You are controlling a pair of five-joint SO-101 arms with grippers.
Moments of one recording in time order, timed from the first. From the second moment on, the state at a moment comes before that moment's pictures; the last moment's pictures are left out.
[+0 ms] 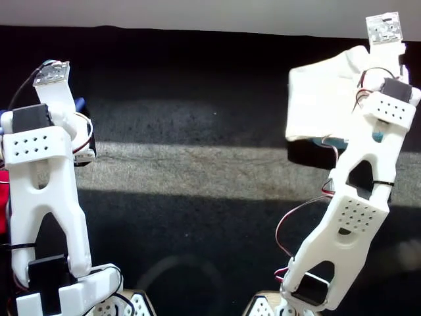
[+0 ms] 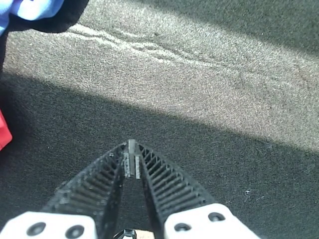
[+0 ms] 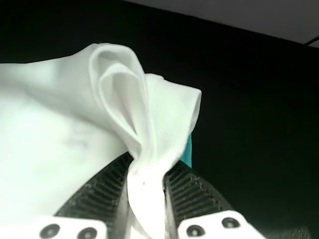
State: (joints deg) left arm -20.0 -13.4 10.9 84.9 -0.3; right arm 19.3 41.8 -49.9 55.2 29.8
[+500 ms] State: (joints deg) left arm -20.0 -13.4 10.9 84.9 -0.3; right arm 21.1 41.8 -43.0 47.6 29.9
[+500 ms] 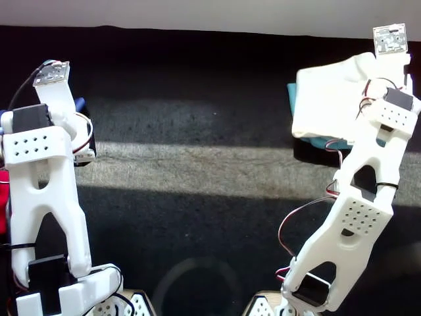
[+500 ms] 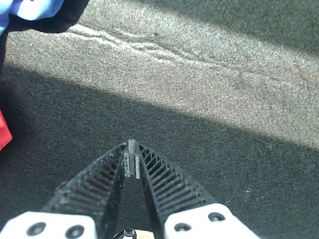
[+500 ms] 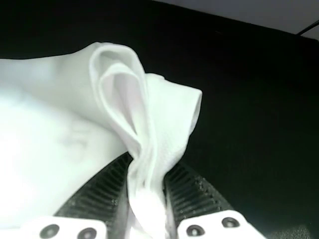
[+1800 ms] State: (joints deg) left arm -69.8 -13.5 17.9 84.9 -18.3; right arm 11.0 41.8 -91.6 100.0 12.4
